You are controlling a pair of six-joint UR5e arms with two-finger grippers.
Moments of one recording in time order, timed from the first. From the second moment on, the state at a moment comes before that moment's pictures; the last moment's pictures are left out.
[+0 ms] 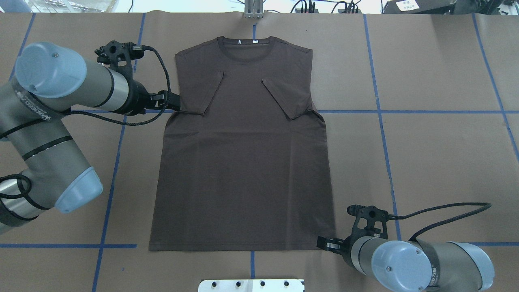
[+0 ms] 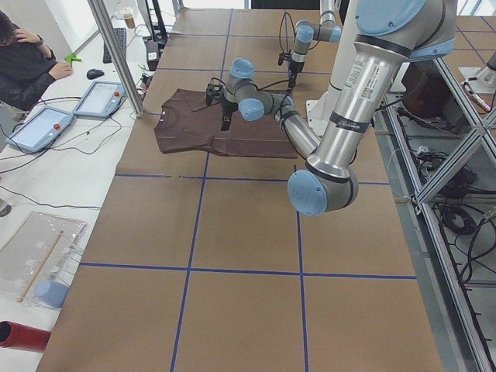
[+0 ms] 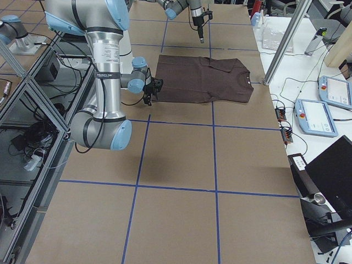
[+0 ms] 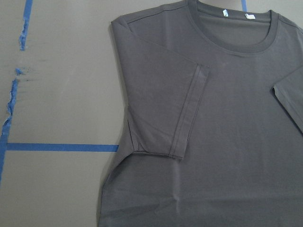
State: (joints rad) left arm -0.74 -1.98 -1.87 -1.88 -1.89 -1.17; right arm 0.09 -1.50 2.06 -1.31 1.50 1.72
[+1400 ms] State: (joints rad) left arm -0.74 -1.98 -1.85 -1.88 -1.88 -1.17; right arm 0.09 -1.49 2.06 -1.32 1.54 1.72
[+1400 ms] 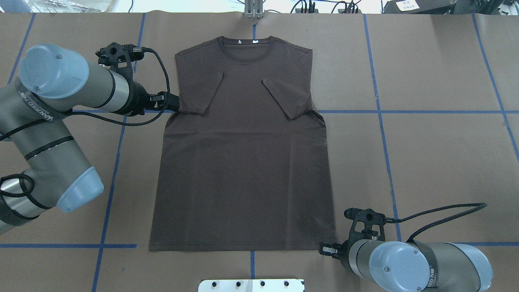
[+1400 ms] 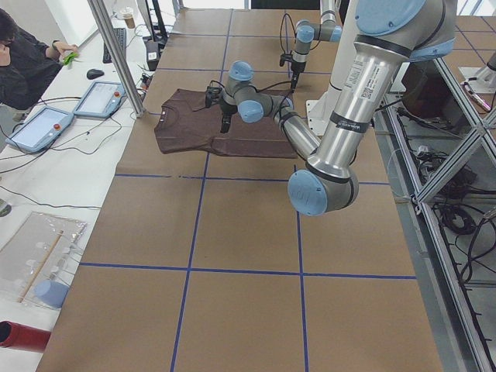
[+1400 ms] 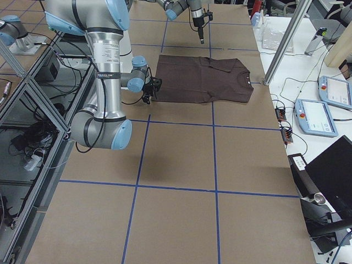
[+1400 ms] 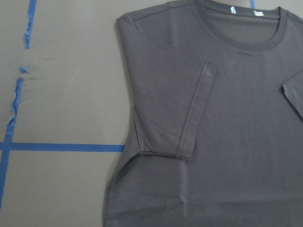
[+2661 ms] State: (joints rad) left arm -0.72 -1.94 -1.89 -1.88 -1.89 -1.27; right arm 0.11 -1.49 2.11 -1.32 1.53 1.72
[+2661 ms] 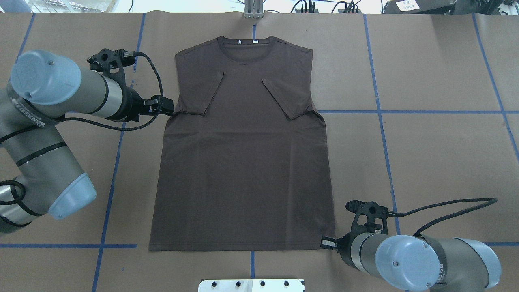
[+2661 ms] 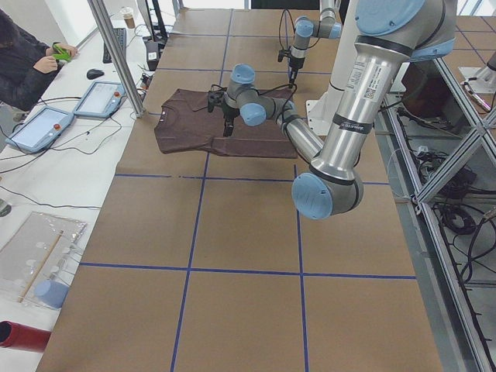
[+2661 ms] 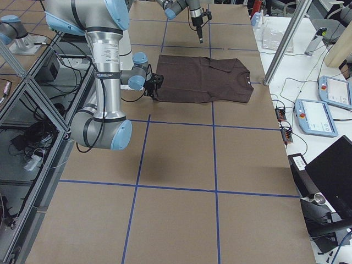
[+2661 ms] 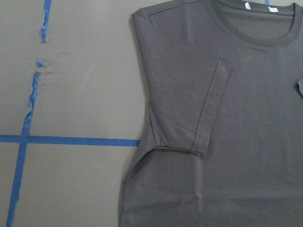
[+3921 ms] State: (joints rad) left arm -0.14 -1.67 -2.10 -1.77 -1.53 -1.98; right arm 0.16 -1.46 2.16 -1.31 1.55 1.72
